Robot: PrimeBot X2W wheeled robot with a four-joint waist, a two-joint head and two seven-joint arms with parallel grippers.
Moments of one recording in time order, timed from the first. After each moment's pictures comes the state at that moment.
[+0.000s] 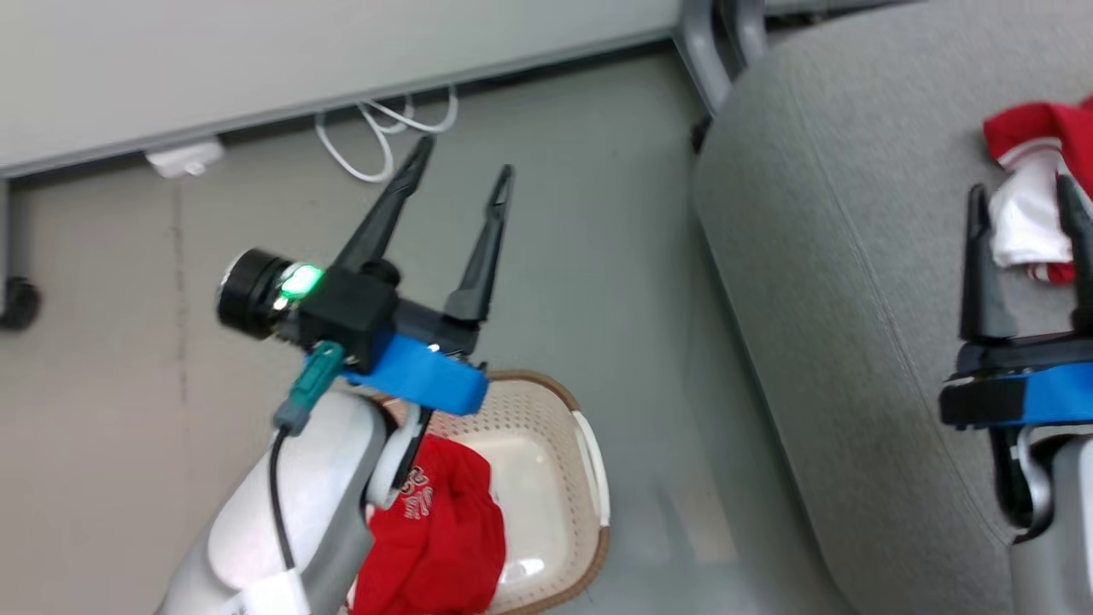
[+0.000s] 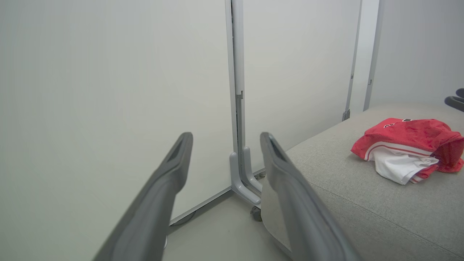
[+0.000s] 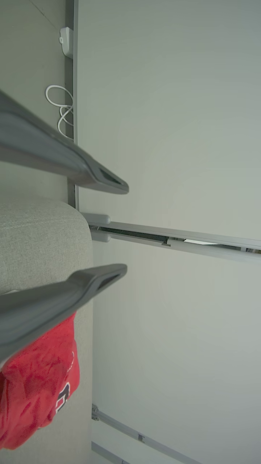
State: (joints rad) left arm -0.59 0.21 -0.59 0.25 -0.34 0.05 -0.26; right arm -0.35 -0.16 -0.17 0.14 0.04 0.13 -0.26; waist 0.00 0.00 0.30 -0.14
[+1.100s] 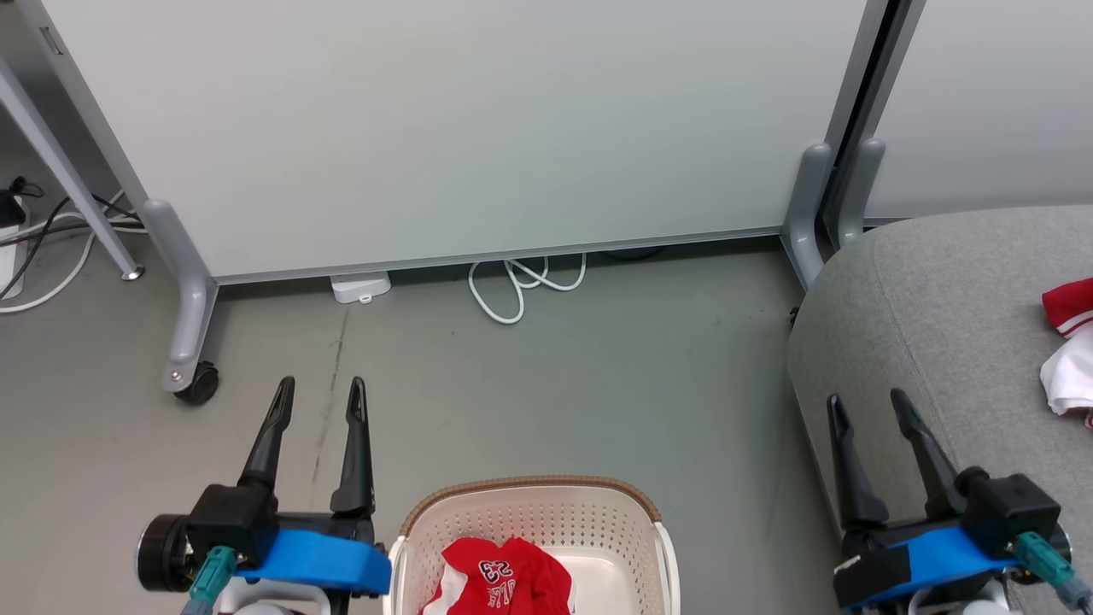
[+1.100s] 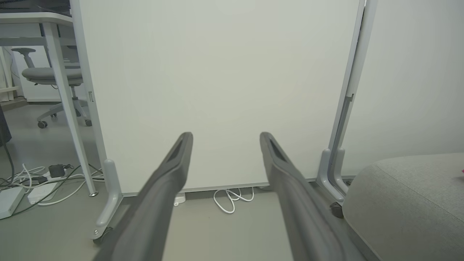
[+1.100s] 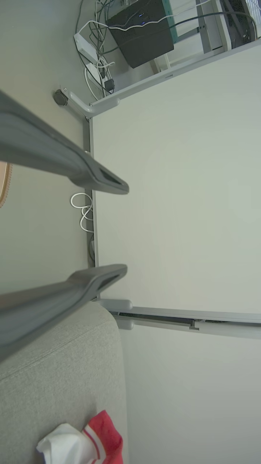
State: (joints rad) left arm -0.07 0.07 -0.10 0.19 -0.17 -0.09 -0.26; right arm -0.07 -0.06 -0.01 0.20 0.15 0.13 -0.26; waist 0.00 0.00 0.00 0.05
